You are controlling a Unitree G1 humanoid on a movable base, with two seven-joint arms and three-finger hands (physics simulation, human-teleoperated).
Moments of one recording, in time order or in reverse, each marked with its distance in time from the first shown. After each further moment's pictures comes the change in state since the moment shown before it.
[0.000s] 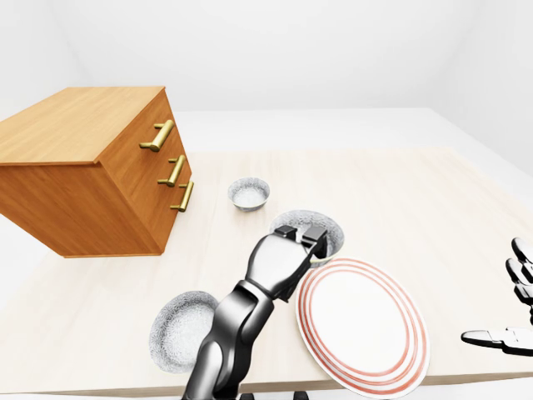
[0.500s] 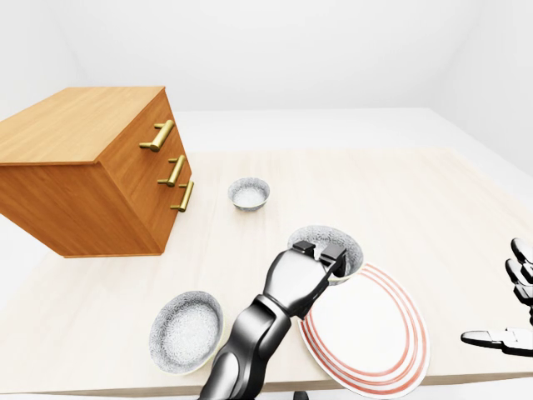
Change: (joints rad) left arm 0.052 -0.006 -0.122 0.062 0.008 0.000 0.081; right arm 0.001 0.001 0.000 0.001 -0.002 0.000 0.000
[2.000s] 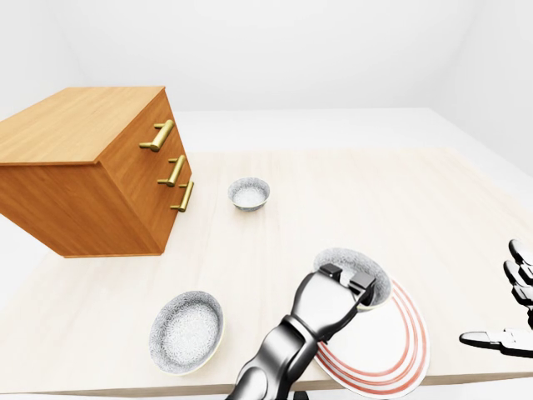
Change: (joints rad) left arm 0.033 -0.031 -0.172 0.168 0.062 0.000 0.139; right arm 0.003 0.004 0.005 0.002 -0.008 0.000 0.000
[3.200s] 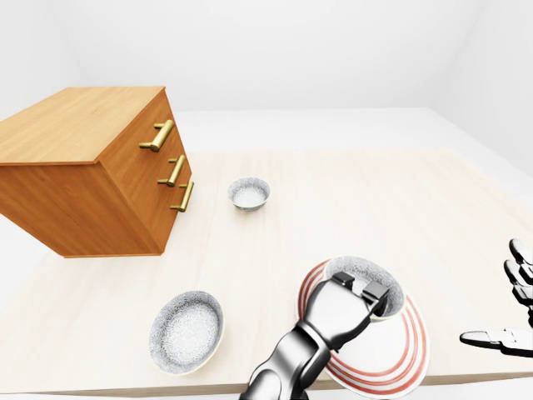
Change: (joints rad) left arm -0.014 -0.034 -0.062 0.104 0.007 0.000 0.054; right arm -0.001 -0.001 -0.001 -0.003 0.000 0.000 0.000
